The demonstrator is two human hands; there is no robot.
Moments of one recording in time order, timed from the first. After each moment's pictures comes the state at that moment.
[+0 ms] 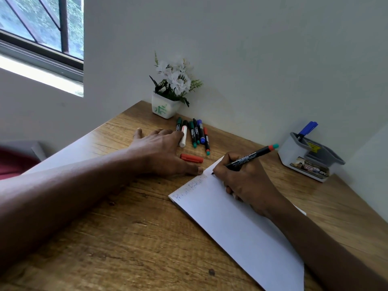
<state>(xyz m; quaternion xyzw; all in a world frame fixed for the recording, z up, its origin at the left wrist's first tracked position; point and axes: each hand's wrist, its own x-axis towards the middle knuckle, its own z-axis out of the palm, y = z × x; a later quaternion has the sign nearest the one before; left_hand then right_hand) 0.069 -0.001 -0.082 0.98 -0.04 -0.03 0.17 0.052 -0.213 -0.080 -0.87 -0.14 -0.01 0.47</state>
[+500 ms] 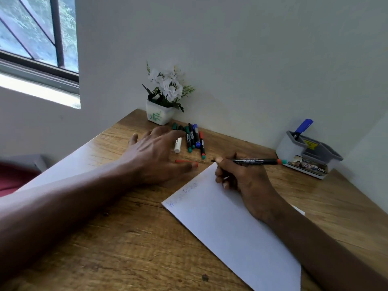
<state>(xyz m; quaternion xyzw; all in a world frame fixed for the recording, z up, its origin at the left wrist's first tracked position) 0.065 0.004 -0.088 0.97 -0.08 0.09 0.21 0.056 -0.217 -0.083 -0.75 -0.07 0.00 0.66</state>
